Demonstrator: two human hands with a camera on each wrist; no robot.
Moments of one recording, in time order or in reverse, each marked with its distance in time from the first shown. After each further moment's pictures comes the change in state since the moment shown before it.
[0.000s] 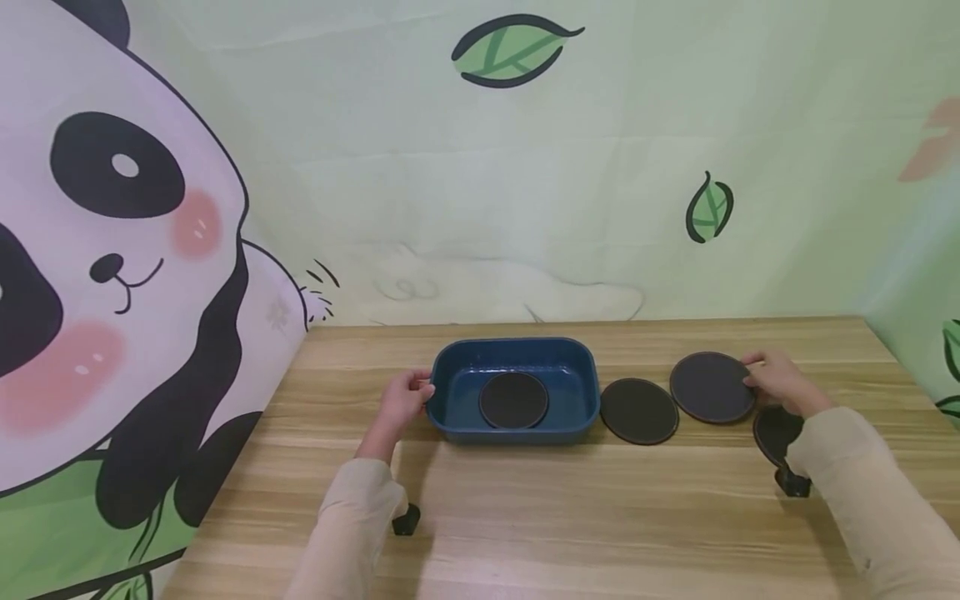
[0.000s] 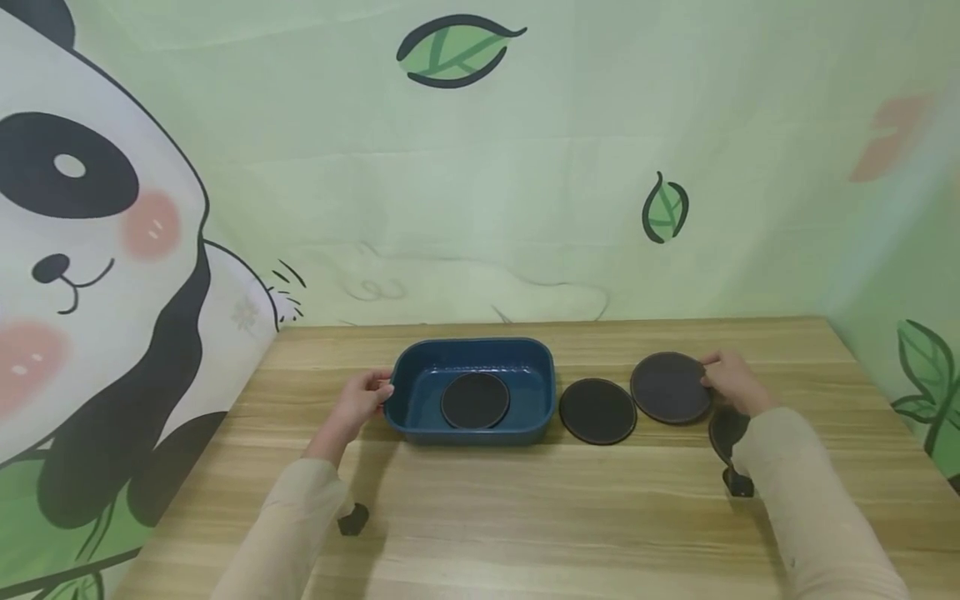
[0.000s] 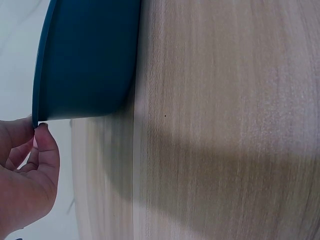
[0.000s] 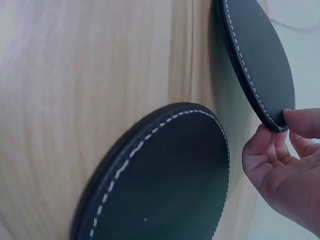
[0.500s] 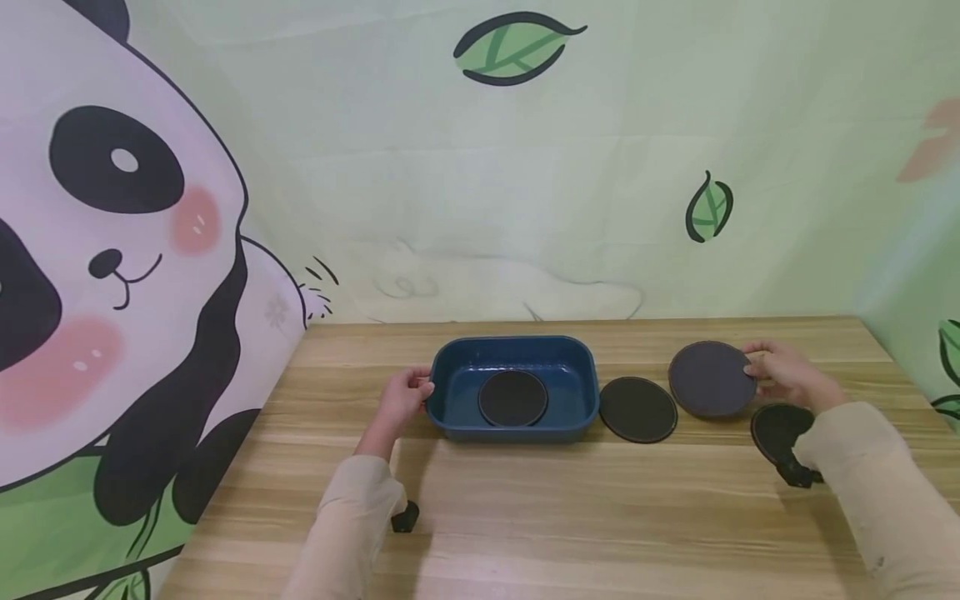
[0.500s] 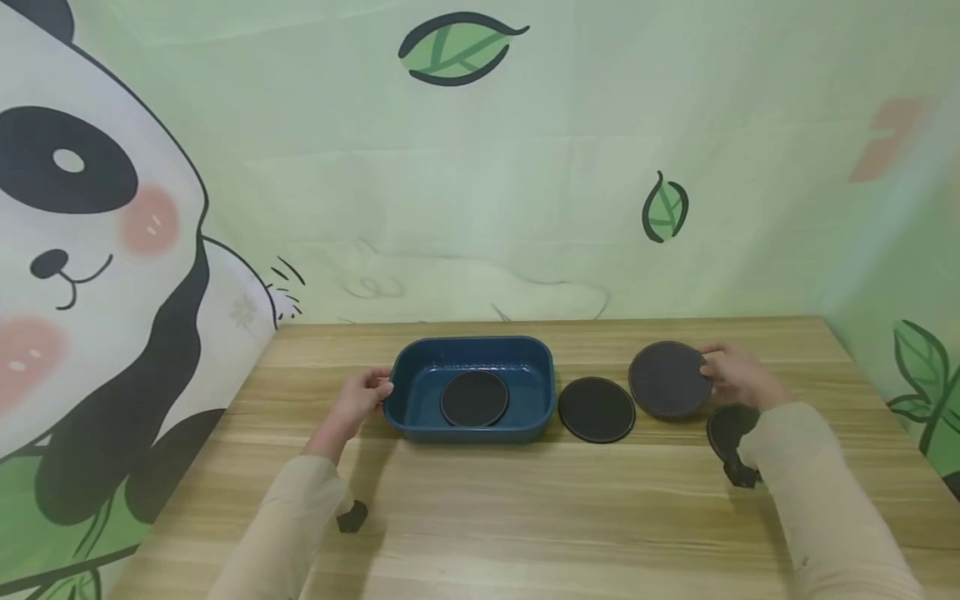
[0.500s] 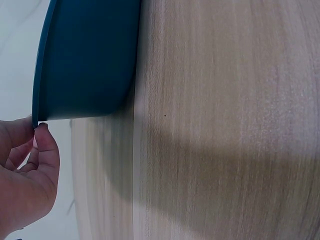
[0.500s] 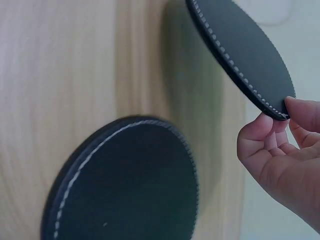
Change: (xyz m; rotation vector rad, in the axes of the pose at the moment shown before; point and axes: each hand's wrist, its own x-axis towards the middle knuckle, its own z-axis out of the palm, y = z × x) left_hand 0.002 -0.003 -0.001 0.006 -0.008 0.032; right_hand -0.012 -0.013 -0.014 0.249 -0.120 -0.019
